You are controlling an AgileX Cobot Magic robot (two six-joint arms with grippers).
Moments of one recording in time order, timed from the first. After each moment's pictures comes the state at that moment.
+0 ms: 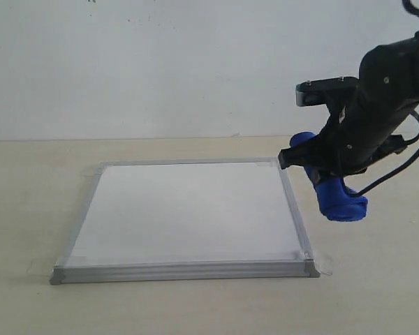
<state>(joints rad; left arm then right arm) -0.04 0.00 0.00 -0.03 0.34 -0.01 0.33 1.80 -1.26 -0.11 0.63 0.22</state>
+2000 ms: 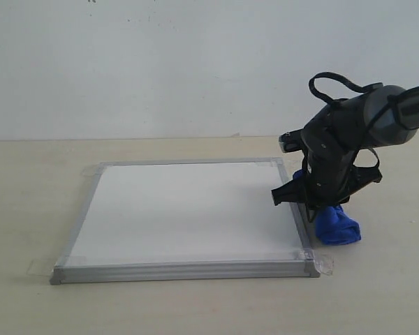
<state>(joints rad) -0.04 0.00 0.00 -0.03 0.34 -0.01 0.36 2.13 -1.40 -0.49 0.65 0.58</state>
